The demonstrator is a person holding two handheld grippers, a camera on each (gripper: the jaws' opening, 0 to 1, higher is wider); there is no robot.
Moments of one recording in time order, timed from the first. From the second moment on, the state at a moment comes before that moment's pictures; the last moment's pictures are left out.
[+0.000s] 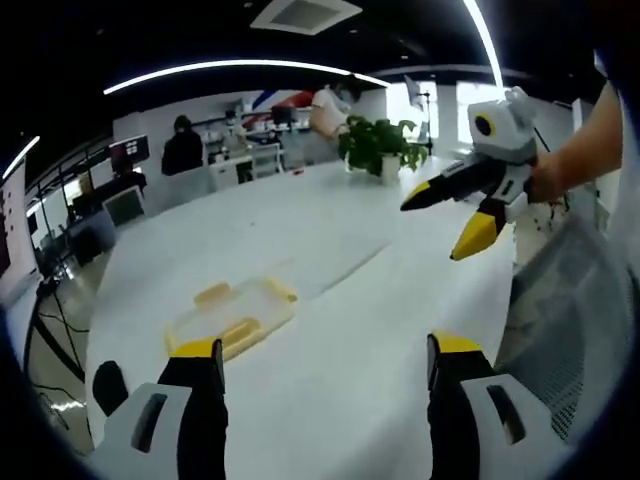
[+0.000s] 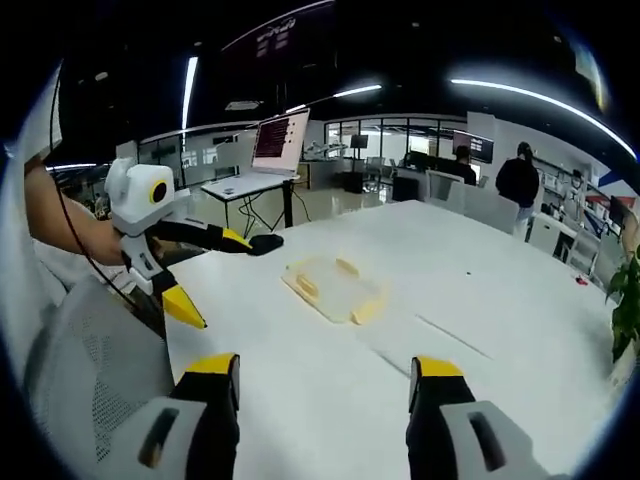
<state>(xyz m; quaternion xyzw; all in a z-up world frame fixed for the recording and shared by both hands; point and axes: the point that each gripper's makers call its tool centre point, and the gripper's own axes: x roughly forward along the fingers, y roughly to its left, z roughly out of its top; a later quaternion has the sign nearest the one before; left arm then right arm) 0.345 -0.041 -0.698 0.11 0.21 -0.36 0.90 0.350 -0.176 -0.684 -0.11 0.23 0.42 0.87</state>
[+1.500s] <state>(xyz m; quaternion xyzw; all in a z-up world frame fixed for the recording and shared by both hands) 0.380 -0.016 -0.710 0.16 0.24 -0.36 0.89 0.401 -0.149 -0.695 -0.13 0.23 0.46 0.85</state>
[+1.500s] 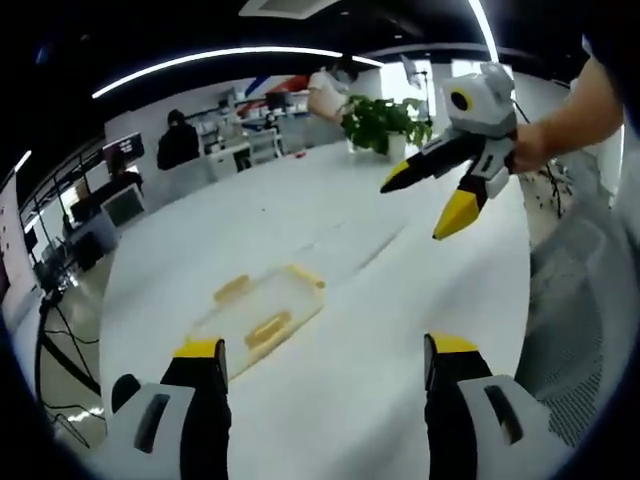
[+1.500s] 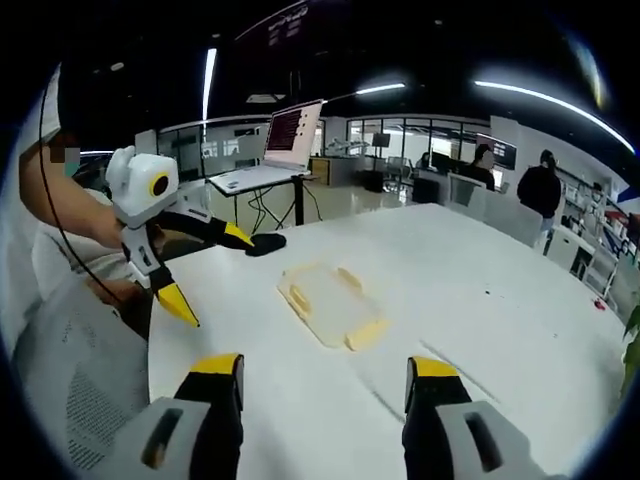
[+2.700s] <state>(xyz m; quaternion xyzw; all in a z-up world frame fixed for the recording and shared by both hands) 0.404 -0.004 -0.711 0.22 0.24 -0.39 0.86 0.438 -0.131 -0.699 -0.19 0.24 0.51 0.80</state>
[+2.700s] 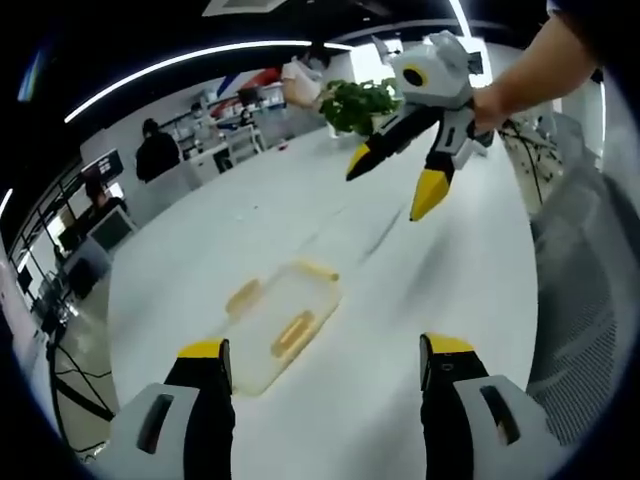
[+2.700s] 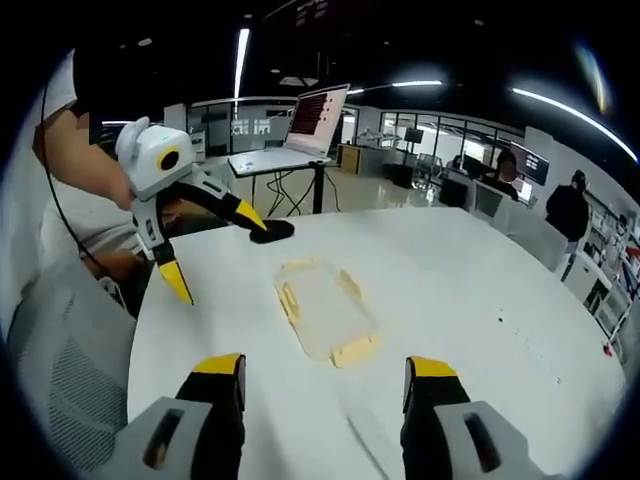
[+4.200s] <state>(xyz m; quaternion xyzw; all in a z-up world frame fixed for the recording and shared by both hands) 0.438 0.024 -0.734 0.26 0.28 -0.41 0.83 0.471 -0.108 -0.724 -0.26 0.26 0.55 0.75</state>
